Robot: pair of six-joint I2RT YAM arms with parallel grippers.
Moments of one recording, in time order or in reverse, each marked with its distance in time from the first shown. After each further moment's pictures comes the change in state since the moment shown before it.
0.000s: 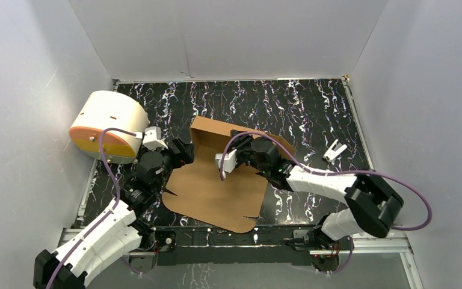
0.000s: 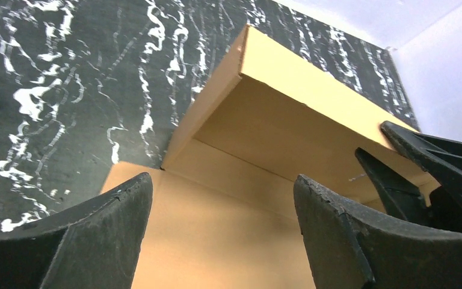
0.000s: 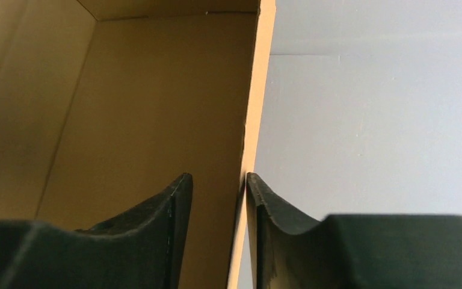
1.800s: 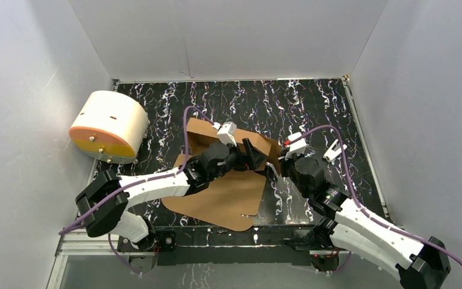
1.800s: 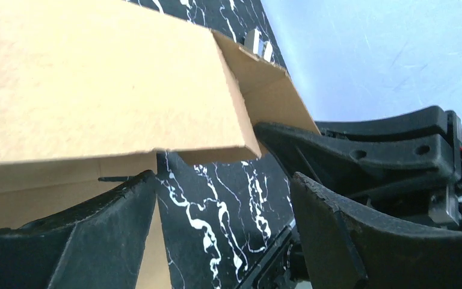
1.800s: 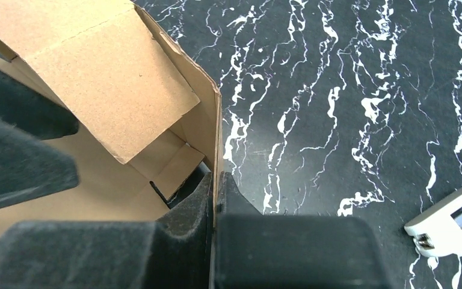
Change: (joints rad) left arm -0.417 0.715 0.336 0.346 0.239 -0.281; right arm -0.103 -0.735 -0.290 -0.513 0.406 1.396
